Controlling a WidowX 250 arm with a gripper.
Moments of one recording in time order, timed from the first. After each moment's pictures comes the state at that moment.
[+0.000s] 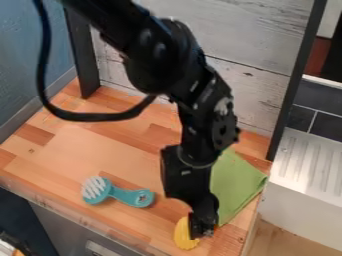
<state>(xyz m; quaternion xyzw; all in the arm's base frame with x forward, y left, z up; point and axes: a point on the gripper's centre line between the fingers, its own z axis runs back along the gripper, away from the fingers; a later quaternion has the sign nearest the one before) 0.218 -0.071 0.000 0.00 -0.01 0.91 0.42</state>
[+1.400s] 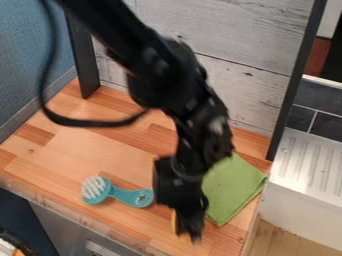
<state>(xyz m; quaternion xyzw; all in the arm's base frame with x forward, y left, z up) 0.214 -0.053 0.003 0.00 -0.05 0.91 0.41</state>
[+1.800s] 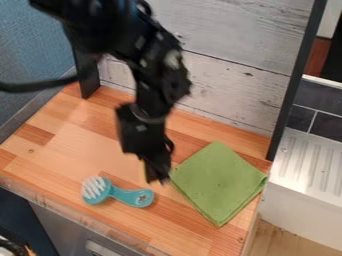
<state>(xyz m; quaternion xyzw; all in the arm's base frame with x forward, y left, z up) 0.238 0.006 0.038 -0.02 -0.07 0.94 0.34</state>
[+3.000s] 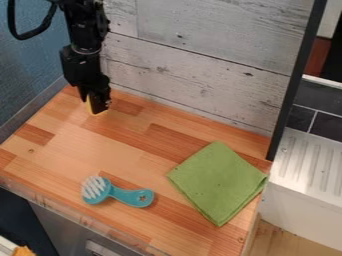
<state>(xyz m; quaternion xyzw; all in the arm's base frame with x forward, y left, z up) 0.314 0.170 0.007 0.01 -0.08 0.98 0.20</state>
